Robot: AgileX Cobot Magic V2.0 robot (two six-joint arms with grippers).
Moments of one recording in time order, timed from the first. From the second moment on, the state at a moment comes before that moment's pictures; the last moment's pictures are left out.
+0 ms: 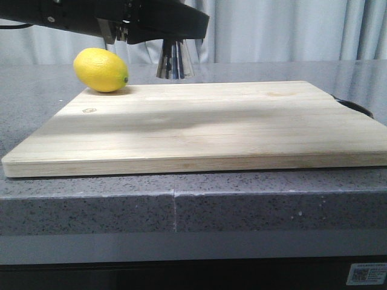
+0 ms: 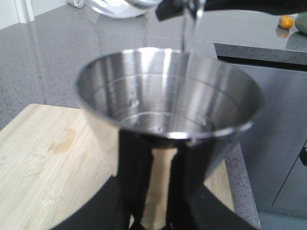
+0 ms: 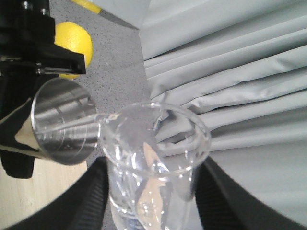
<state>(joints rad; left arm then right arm) -0.36 1.74 -1.11 -1.65 1.13 2.07 0.79 1.28 -1.13 -1.04 0.34 -0.16</state>
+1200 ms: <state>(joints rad) -0.36 1.74 -1.11 -1.65 1.13 2.07 0.79 1.30 -1.13 -1.09 0.34 -0.20</state>
